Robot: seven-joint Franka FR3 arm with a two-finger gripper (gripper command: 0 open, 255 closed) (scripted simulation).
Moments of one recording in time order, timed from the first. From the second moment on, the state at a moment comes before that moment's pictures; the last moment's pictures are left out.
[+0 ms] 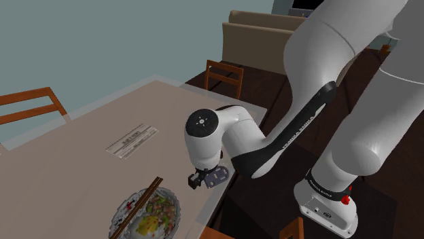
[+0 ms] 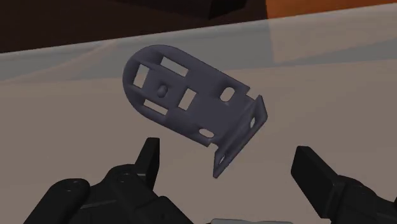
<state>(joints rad) 0.08 0.01 0.79 -2.54 -0.45 2.42 1.12</state>
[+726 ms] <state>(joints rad) 0.10 0.18 0.73 -2.46 -0.65 2.40 1.48</state>
